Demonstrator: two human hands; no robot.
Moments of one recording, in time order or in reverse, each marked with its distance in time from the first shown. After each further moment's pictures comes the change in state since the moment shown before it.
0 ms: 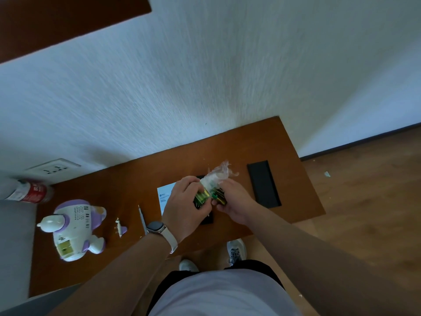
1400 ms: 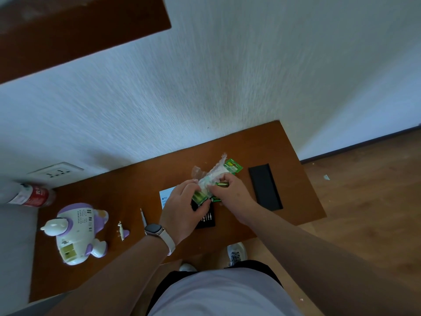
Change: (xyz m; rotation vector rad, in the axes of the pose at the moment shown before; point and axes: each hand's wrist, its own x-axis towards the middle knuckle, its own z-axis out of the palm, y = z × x) left_hand -0.002 -0.013 -0.008 -0.014 -0.044 -0.046; right_hand -0.006 -0.007 0.009 -0.387 0.072 -0.364
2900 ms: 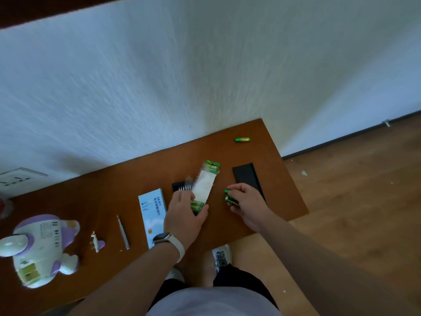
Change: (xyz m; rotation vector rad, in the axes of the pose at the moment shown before) left_hand 0.003 0.009 0.064 -0.034 -0.062 -0.309; right_hand -0.006 0.032 -0.056 0.271 0.205 0.303
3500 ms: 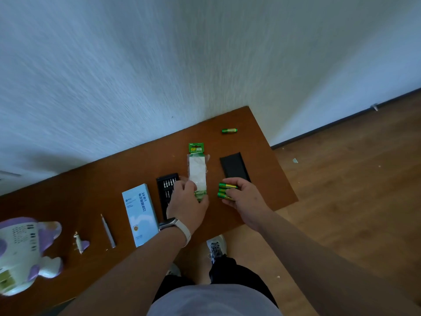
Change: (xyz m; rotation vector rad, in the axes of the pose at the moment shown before) left_hand 0.011 0.028 0.031 0.135 -0.133 -0.063; right_hand -0.006 0.014 -0.023 -0.031 0.000 -0.092
